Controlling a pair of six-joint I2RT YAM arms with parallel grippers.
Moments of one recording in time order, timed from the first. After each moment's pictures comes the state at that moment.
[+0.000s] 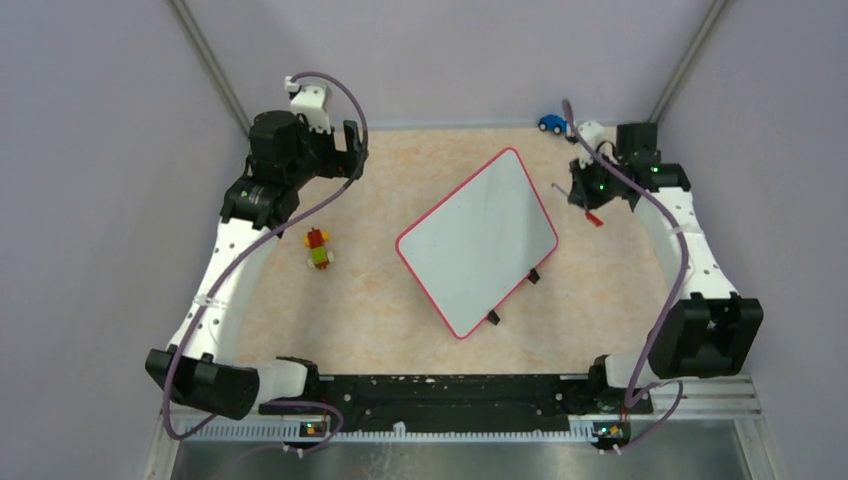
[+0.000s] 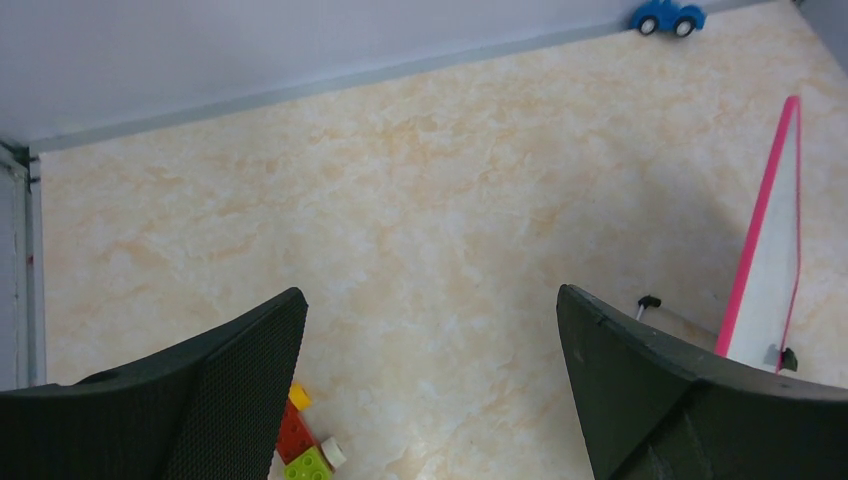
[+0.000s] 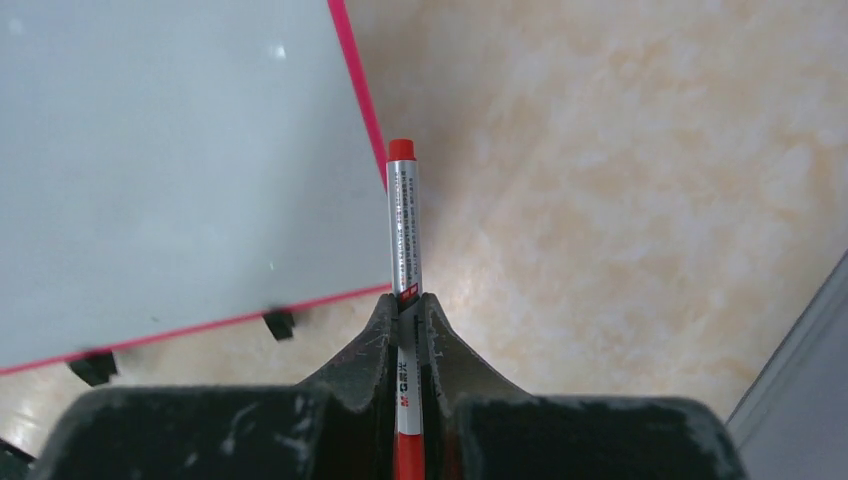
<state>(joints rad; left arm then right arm) -0.23 1.26 1.43 -0.50 0.10 -0.06 0.02 1.43 1.29 -0.79 -0.31 -0.46</state>
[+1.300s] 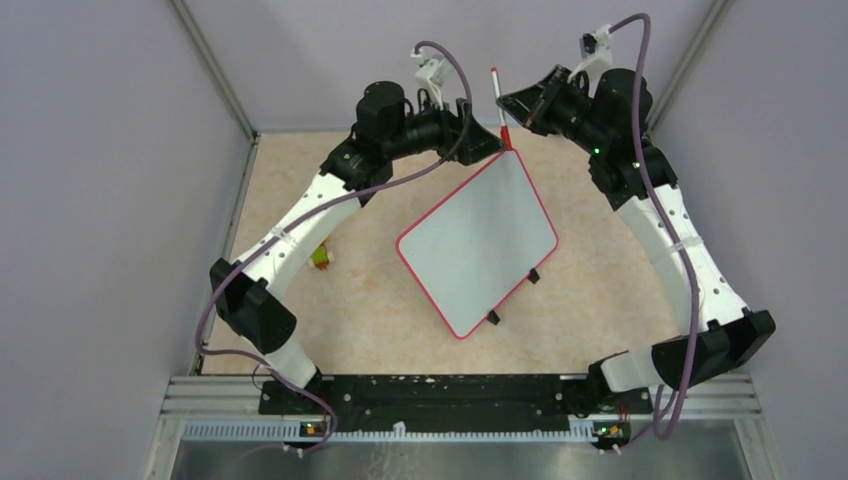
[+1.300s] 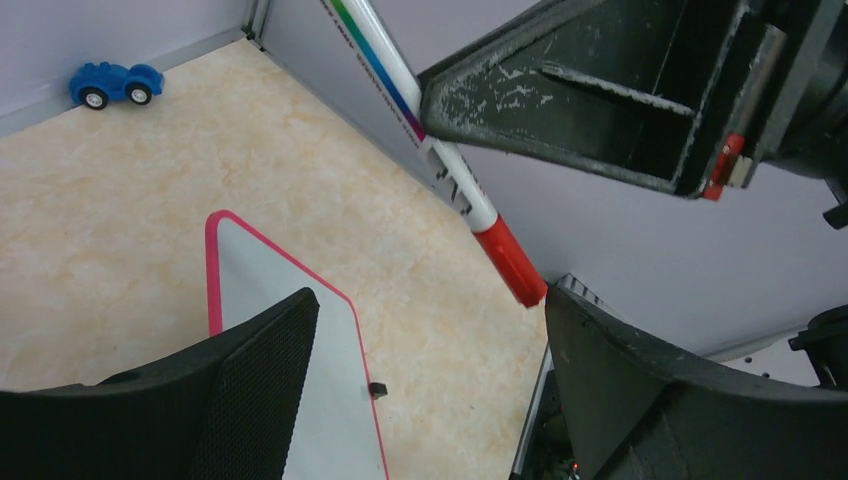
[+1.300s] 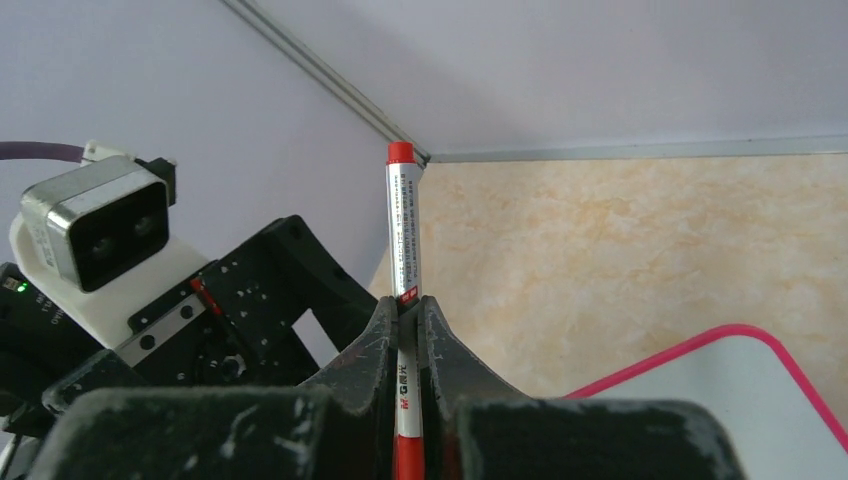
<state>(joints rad) -0.60 1.65 1.73 -0.14 0.56 -0.49 0.35 1.39 1.63 -0.28 -0.28 0.67</state>
